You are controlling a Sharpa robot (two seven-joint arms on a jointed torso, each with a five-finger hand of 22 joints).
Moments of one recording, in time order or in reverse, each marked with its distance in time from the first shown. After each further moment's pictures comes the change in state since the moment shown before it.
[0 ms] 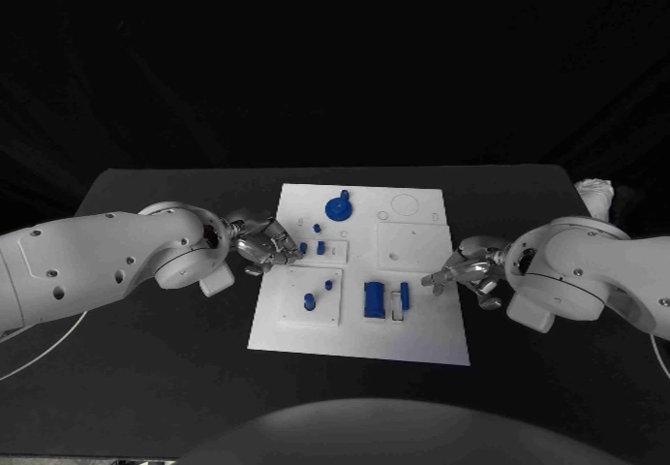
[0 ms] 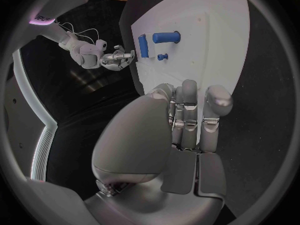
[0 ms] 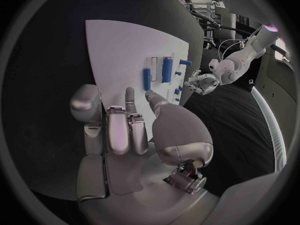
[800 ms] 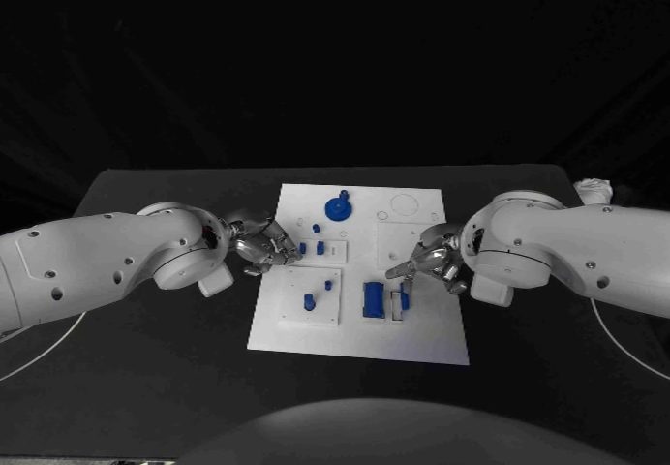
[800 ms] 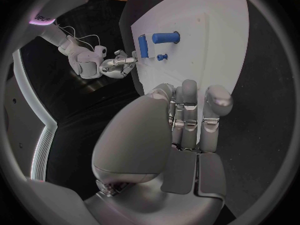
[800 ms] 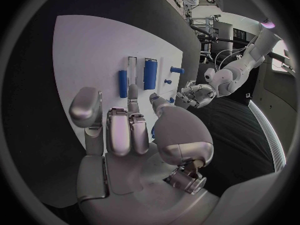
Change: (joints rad) left arm 0.000 -0.001 0.000 0.001 -0.001 0.002 -0.001; left_hand 0.000 0.000 0.000 0.000 0.000 0.000 0.000 0.000 0.000 0.000 0.000 0.000 0.000 0.000 0.000 0.000 0.000 0.000 0.000 0.000 0.000 0.000; right arm 0.036 0.201 0.000 -0.136 0.024 0.147 -0.030; right_hand -0.066 0.005 -0.032 0.059 -0.060 0.106 -0.031 -0.020 -0.004 0.000 -0.022 0.000 0.000 0.000 -0.021 0.015 0.003 0.000 0.014 -0.014 0.034 0.000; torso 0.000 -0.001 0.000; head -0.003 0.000
